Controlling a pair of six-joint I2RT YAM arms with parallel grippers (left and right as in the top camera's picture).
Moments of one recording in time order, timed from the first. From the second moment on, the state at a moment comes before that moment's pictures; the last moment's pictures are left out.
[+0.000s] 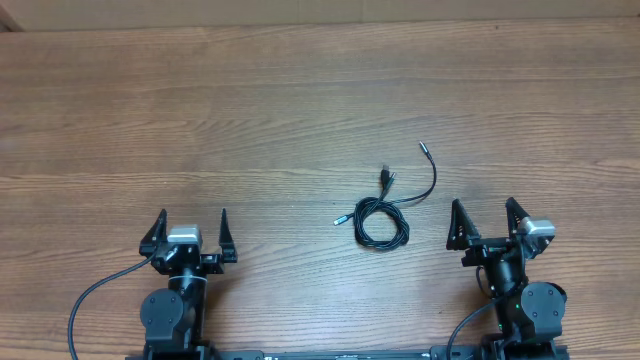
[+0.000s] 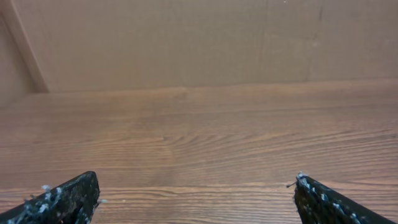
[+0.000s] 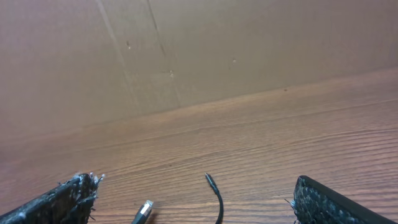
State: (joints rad) left arm 0.01 0.02 0.01 -0.07 -0.02 0.05; right arm 0.06 0.01 0.02 -0.03 -0.06 0.25
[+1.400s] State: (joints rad) left arm 0.01 0.27 0.49 -0.24 0.57 -0.17; right arm 0.06 0.01 0.02 -0.03 -0.06 0.25
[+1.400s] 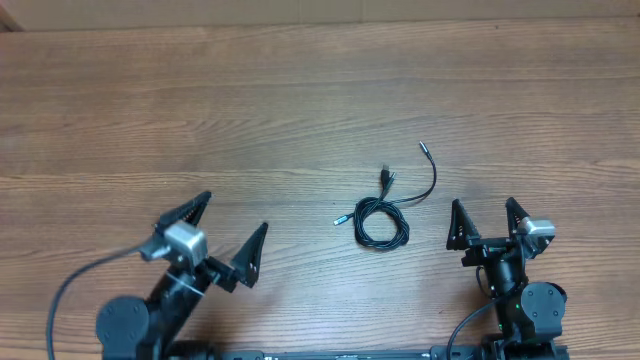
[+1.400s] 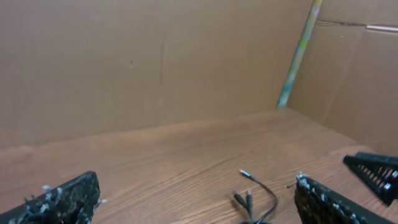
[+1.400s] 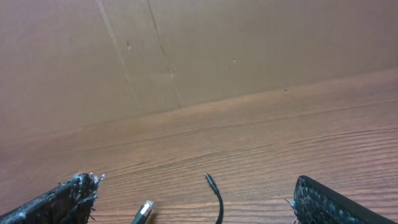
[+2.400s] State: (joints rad) left arm -0.06 1.08 0.81 -0.75 0.80 -0.27; right arm 0.06 0.01 0.02 -0.03 -0.06 0.25
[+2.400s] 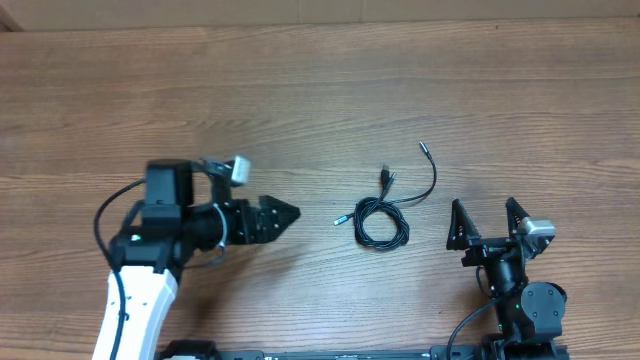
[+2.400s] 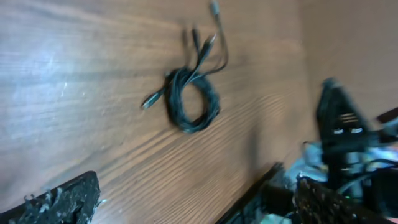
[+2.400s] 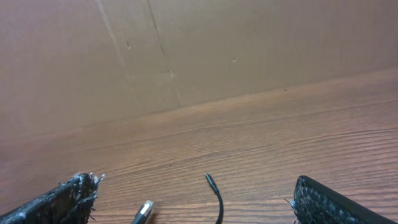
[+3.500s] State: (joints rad) left arm -0.56 1.10 1.04 -0.89 0.04 -0.52; right arm 0.06 0.01 0.02 -0.03 -0.06 0.25
